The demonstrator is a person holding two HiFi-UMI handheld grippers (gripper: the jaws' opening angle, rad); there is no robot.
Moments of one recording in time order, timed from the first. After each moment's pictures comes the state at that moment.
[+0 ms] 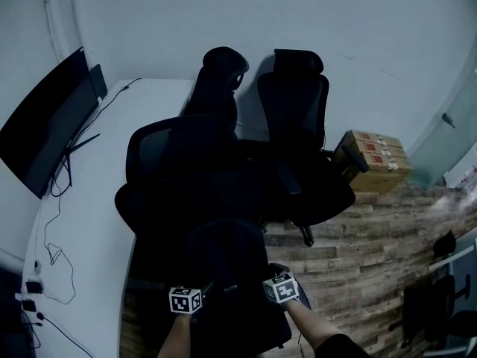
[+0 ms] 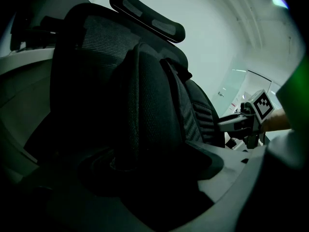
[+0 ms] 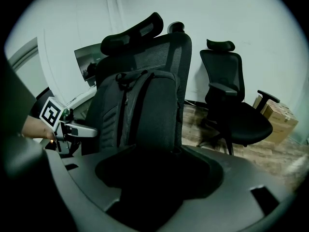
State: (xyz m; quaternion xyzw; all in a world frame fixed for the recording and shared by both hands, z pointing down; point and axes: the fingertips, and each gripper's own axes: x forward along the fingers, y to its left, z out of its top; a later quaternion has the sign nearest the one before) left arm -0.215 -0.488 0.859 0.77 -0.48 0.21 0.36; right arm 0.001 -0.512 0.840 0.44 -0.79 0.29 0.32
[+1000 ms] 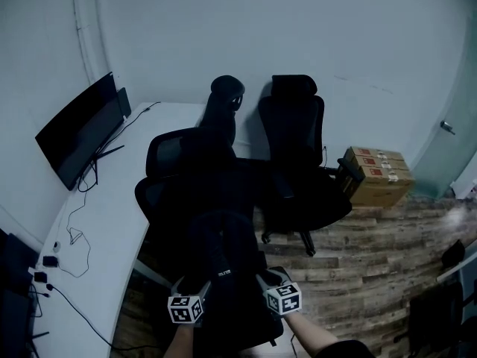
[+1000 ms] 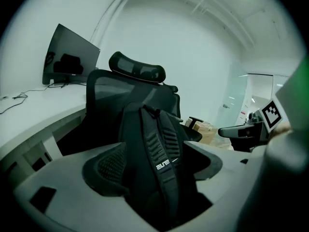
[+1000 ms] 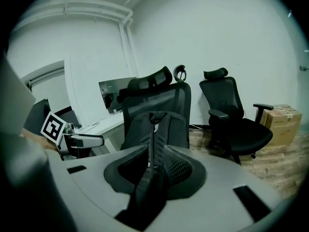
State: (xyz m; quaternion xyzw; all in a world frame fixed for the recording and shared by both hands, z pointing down) left arm -0.178 -0.360 0.713 0.76 -0.58 0.13 0.26; right arm 0.033 -0.389 0.702 0.43 -0.86 0.23 0.16
